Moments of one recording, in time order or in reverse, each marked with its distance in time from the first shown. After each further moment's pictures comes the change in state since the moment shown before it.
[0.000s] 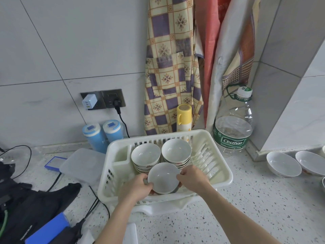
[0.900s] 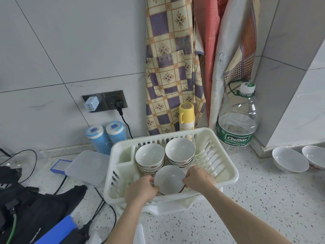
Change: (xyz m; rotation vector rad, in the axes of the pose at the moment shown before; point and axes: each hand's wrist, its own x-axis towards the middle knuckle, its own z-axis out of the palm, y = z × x) left_hand -0.002 0.005 0.003 0.197 0.055 0.018; right_hand 0.006 0.001 0.008 -0.162 -0.032 0.092
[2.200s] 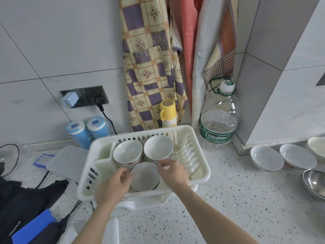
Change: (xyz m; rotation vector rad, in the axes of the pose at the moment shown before) left_hand -0.016 0.002 0.004 -0.144 0.291 -0.003; right_hand -0.016 0.006 -0.014 0.443 0.127 -0.132
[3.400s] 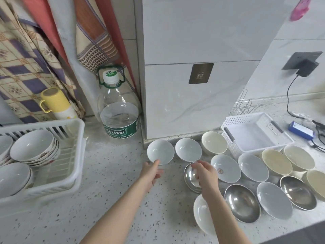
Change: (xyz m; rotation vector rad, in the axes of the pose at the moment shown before) left_hand -0.083 0.421 0.282 -0.847 -0.606 -0.484; right_hand -0.019 0.312 -0.359 0.616 0.420 0.461
